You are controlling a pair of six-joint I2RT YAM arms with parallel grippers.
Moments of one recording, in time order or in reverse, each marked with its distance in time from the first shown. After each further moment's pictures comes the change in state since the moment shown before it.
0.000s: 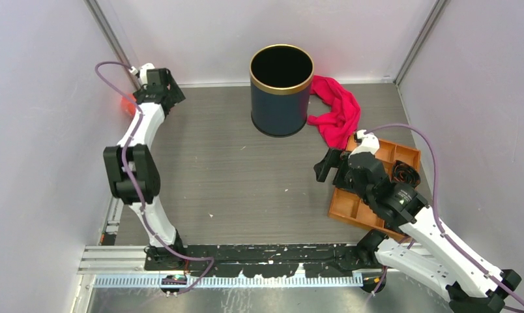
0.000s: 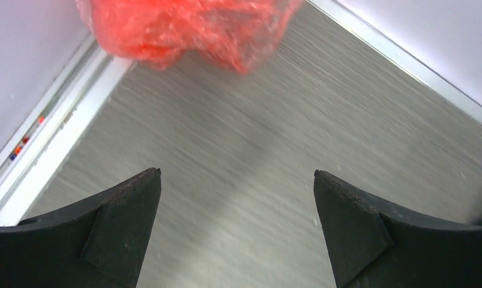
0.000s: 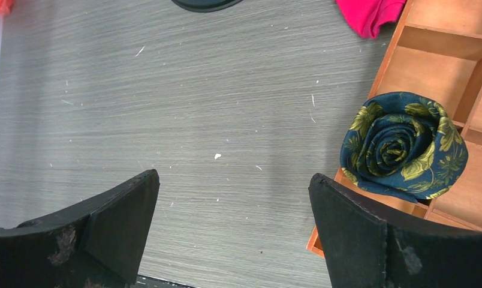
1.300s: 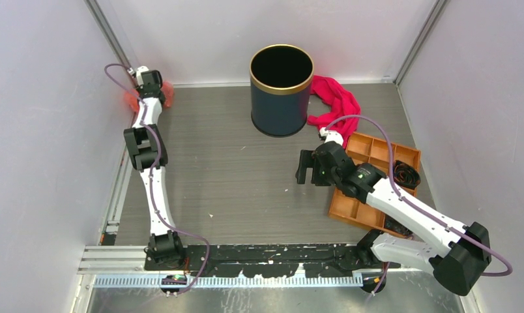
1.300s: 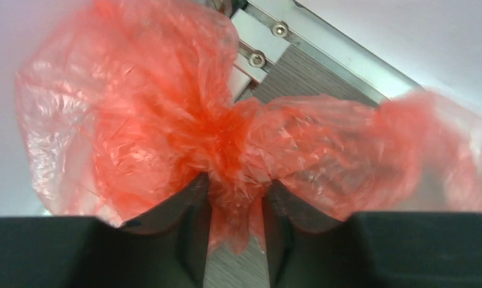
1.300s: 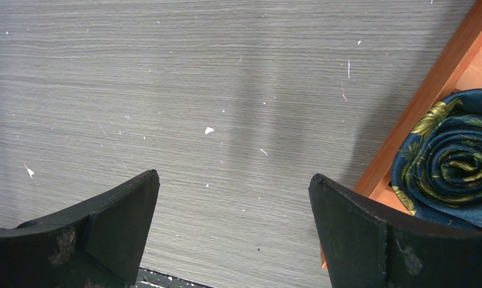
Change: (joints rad) left arm 0.170 0.830 0.787 0.103 -0.048 0.193; right arm 0.002 0.344 -0.007 0.107 -0.136 -0.056
